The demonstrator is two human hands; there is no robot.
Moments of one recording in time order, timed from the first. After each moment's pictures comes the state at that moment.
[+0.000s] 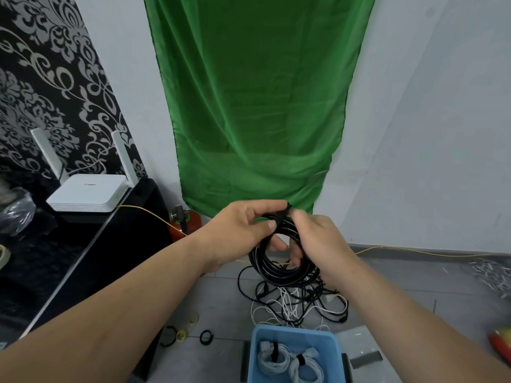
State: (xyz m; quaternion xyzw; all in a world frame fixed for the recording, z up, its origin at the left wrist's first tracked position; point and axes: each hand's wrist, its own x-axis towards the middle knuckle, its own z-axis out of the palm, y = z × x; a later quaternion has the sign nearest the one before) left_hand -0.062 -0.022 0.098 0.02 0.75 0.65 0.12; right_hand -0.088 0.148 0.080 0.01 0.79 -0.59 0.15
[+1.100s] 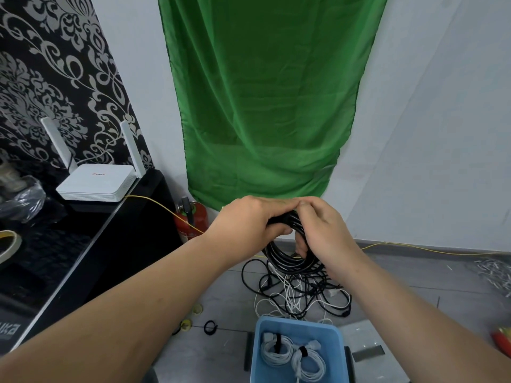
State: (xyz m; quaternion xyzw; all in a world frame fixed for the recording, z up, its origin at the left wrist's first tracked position) left_hand -0.076 -0.032 0.071 0.20 0.93 0.29 -0.11; right_hand -0.082 0.140 0.076 -0.04 0.80 -0.59 0.07
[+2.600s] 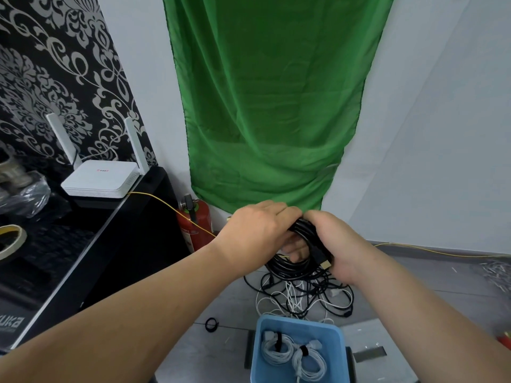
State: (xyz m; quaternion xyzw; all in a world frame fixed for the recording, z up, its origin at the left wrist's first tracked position) left_hand -0.064 -0.017 0.065 0.27 0.93 0.12 -0.21; right_hand -0.091 0.151 0.078 0.08 0.70 -0.64 0.32
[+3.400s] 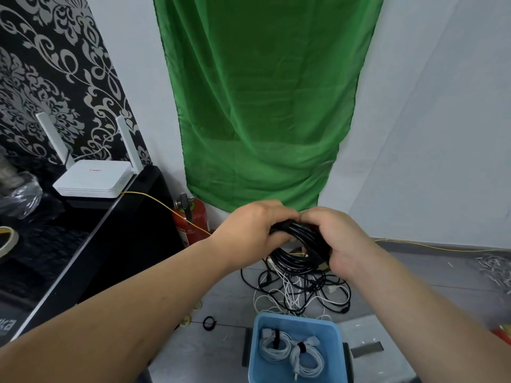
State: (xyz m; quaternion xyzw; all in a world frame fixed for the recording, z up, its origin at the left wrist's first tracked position) left_hand -0.072 -0.017 0.063 0.26 0.91 0.32 -0.09; right_hand -0.099 0.157 0.069 0.15 0.68 -0.69 0.21
